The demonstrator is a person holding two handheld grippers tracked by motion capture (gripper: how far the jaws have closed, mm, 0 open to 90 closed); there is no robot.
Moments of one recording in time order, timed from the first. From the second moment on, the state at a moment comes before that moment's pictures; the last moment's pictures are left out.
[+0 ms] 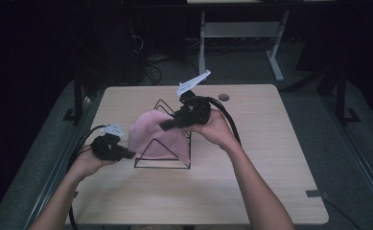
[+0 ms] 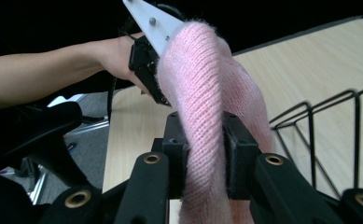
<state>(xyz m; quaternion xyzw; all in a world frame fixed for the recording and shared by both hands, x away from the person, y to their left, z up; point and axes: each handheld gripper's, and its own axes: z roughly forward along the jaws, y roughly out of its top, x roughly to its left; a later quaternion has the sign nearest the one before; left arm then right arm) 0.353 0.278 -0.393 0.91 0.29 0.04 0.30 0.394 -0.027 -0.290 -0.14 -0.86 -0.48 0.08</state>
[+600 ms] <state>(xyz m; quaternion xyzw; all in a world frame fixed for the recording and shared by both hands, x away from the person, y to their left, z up) 0.352 0.271 -0.414 0.92 0.28 0.04 0.26 0.394 -0.032 -0.318 -0.15 -0.87 -0.47 0.10</state>
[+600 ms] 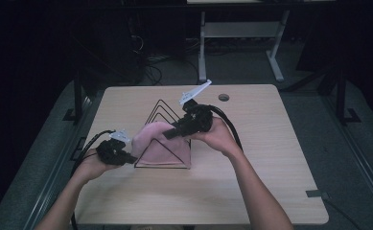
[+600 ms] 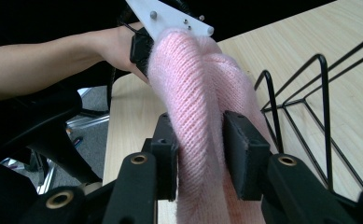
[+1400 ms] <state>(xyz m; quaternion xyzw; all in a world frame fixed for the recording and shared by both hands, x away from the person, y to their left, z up) 0.352 0.276 -0.431 0.92 0.29 0.04 0.24 0.389 -0.020 -0.322 -0.14 -0.87 -0.47 0.08</state>
